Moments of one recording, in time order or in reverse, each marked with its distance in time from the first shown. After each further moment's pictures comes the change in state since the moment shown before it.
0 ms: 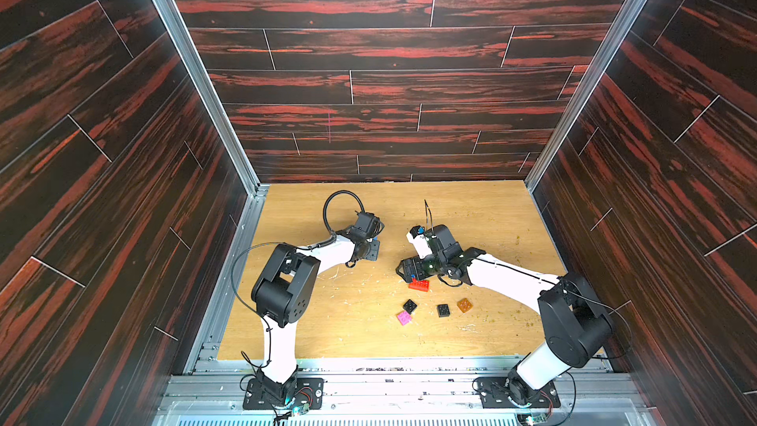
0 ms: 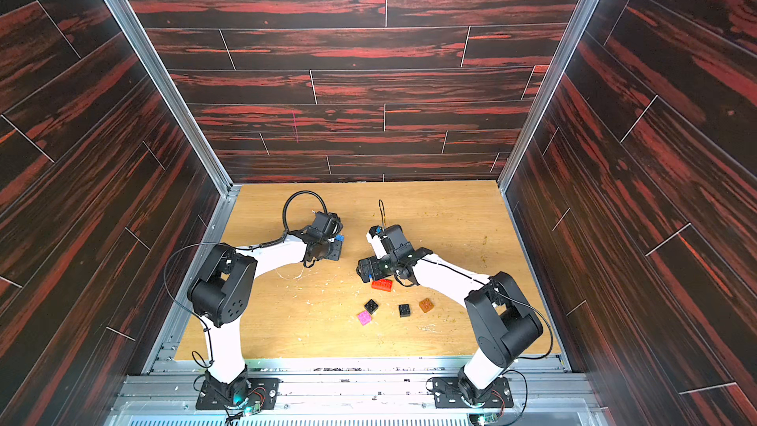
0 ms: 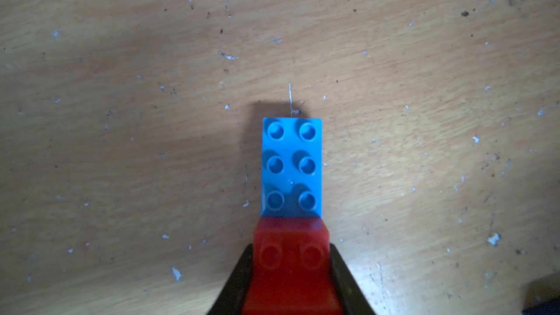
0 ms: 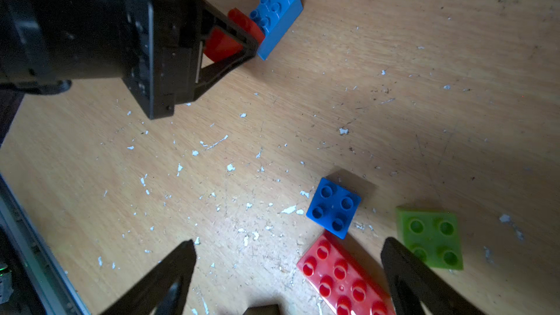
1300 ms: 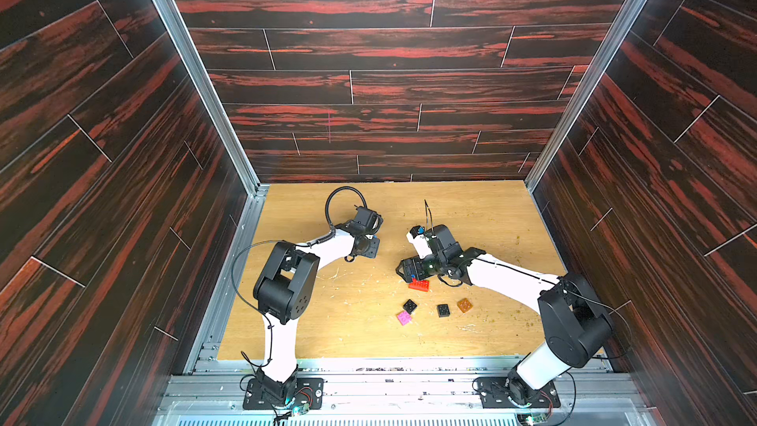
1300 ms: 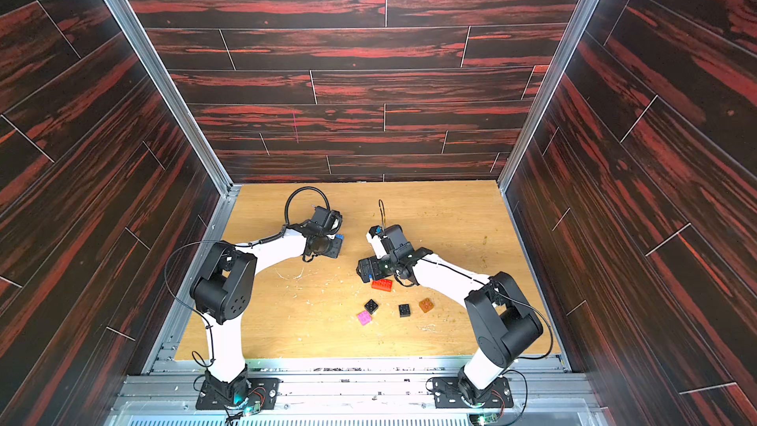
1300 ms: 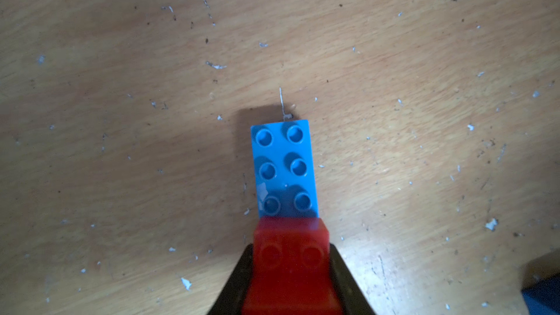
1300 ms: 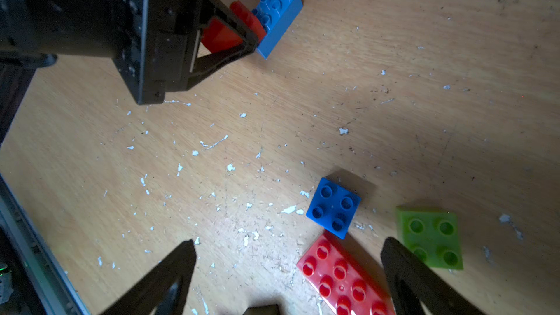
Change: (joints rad) left arm 0.021 0.021 0.063 -0.054 0.044 0.083; right arm 0.000 0.000 0.000 0.000 0.000 0.000
